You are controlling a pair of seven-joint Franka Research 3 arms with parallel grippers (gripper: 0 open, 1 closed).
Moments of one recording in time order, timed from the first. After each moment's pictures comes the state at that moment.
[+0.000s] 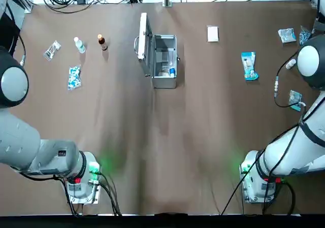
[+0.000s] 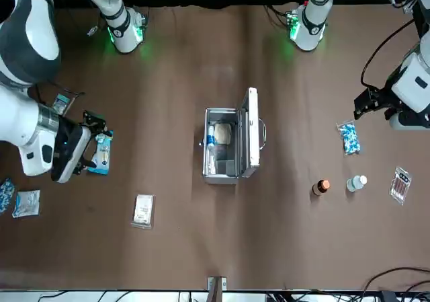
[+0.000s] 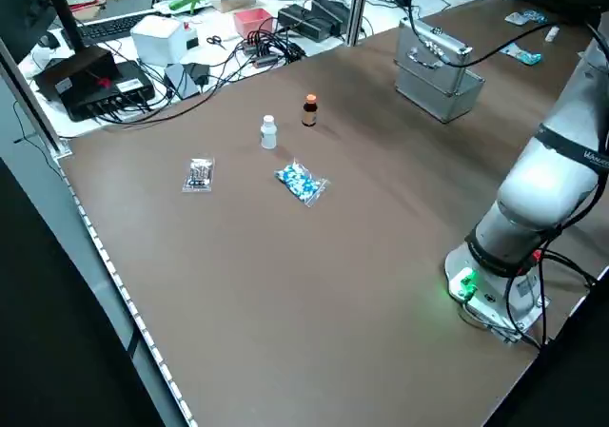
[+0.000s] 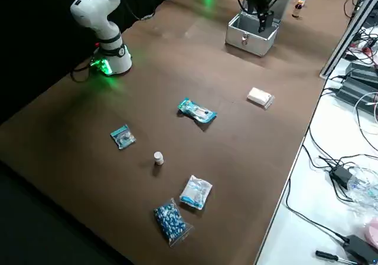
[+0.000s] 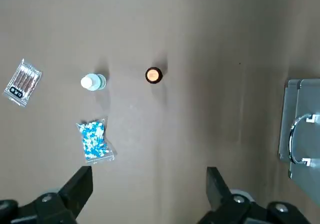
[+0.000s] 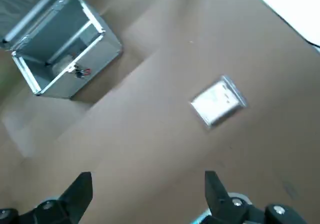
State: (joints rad) left arm 0.02 0.08 -0.14 -1.50 0.01 1.61 -0.08; right arm 0.10 0.34 0.01 -1.33 0.30 1.64 -0.79
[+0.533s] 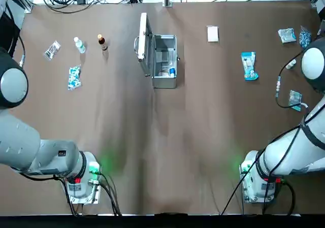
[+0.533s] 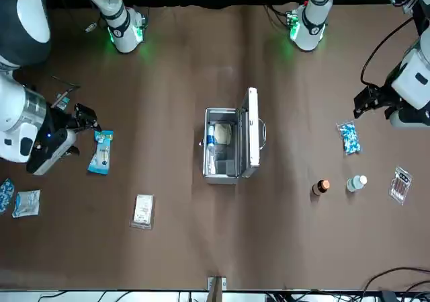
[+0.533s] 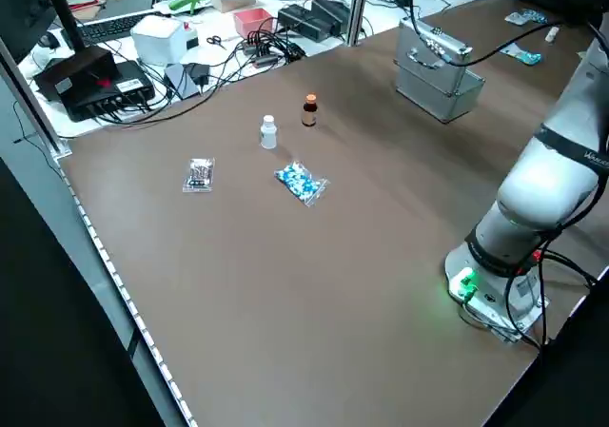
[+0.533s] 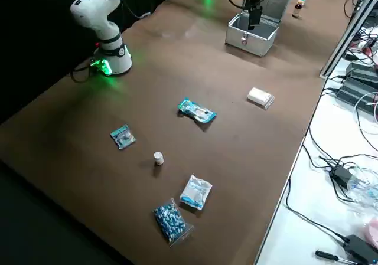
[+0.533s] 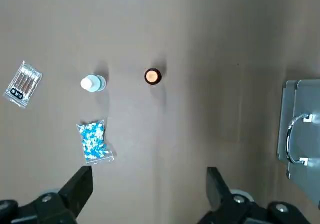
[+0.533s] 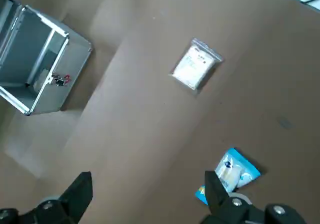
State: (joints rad) left arm 0.02 0.07 -0.14 -1.50 0.01 1.61 -0.08; right arm 0.10 0.28 0.00 -1.32 0.21 1.56 -0.44
